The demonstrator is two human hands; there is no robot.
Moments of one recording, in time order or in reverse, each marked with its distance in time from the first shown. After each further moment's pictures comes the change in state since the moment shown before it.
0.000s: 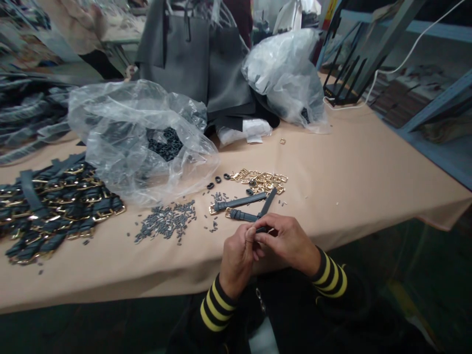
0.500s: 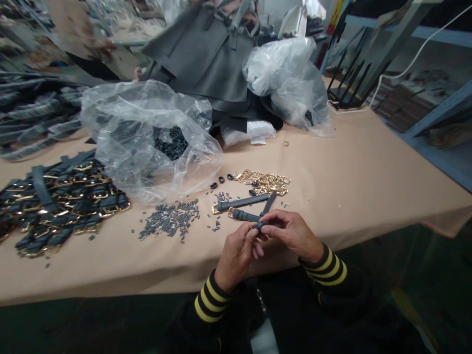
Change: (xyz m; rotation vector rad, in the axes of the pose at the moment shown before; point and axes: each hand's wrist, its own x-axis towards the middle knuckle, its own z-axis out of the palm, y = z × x) left_hand 0.006 -0.005 -0.010 -0.185 -0.163 0.002; right_hand 0.003 0.030 -0.003 0.482 -0.077 0.138
